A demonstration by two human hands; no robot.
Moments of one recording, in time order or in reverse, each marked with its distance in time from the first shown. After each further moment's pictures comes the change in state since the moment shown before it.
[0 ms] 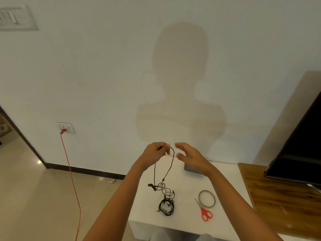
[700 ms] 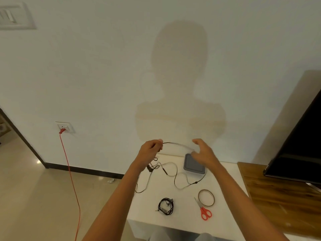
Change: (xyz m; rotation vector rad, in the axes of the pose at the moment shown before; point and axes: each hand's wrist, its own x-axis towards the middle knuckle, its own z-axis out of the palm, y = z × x) left_hand 0.001 -0.011 -0.004 -0.108 0.160 -0.061; right_hand 0.000 0.016 -0.026 -0.181 0.269 0.166
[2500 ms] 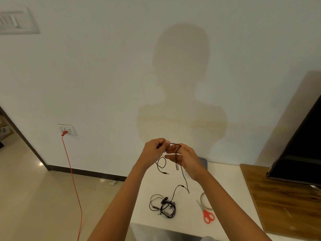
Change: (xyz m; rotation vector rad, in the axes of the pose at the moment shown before) left_hand 0.001 0.018 0.002 0.113 0.019 0.180; right_hand -0.026 -0.062 0.038 0.920 -0.195 0.059
